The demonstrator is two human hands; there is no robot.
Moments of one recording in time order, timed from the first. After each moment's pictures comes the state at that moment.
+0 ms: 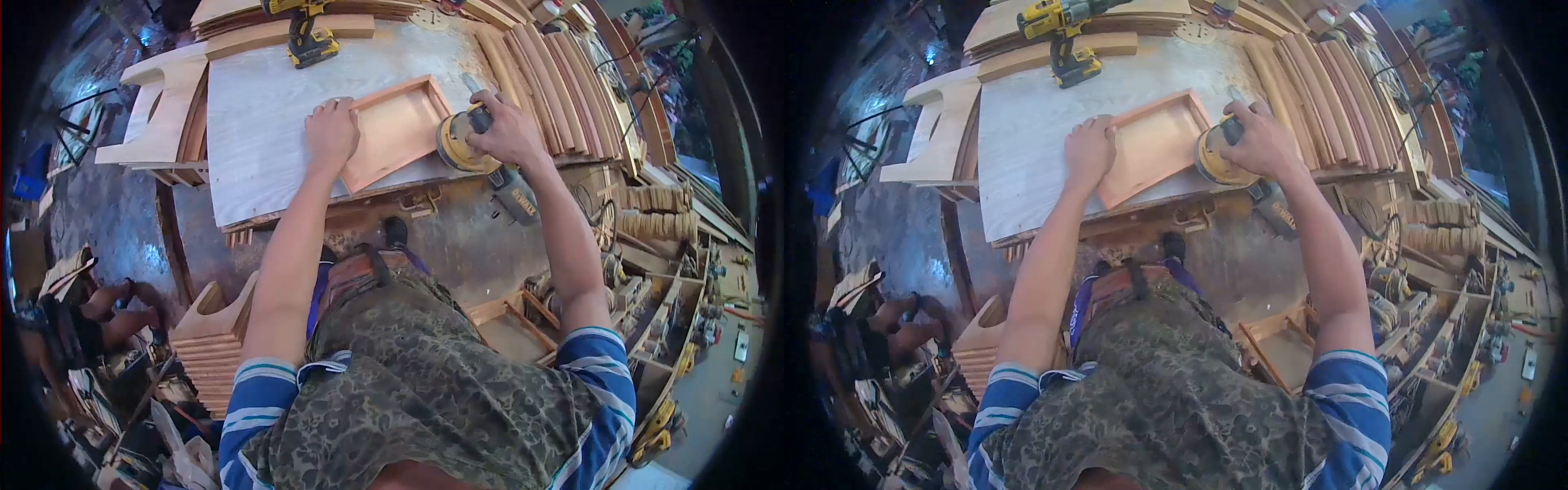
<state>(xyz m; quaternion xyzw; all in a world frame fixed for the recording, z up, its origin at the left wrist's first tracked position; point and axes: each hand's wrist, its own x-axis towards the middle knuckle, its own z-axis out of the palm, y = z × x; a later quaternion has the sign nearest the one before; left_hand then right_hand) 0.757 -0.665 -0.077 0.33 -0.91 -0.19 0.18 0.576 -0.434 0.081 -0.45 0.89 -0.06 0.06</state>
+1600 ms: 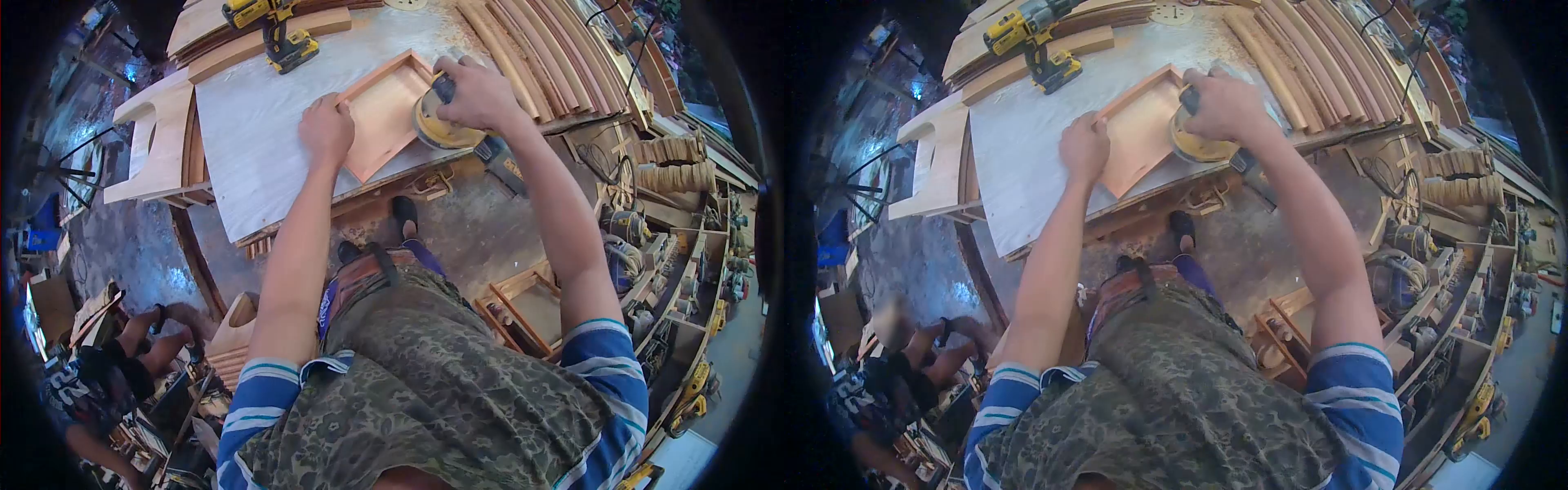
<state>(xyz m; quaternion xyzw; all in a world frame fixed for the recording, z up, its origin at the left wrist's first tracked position) 0.749 -0.666 -0.084 0.36 -0.88 -0.22 0.23 0.608 -0.470 0.084 -0.41 0.91 -0.03 0.05</state>
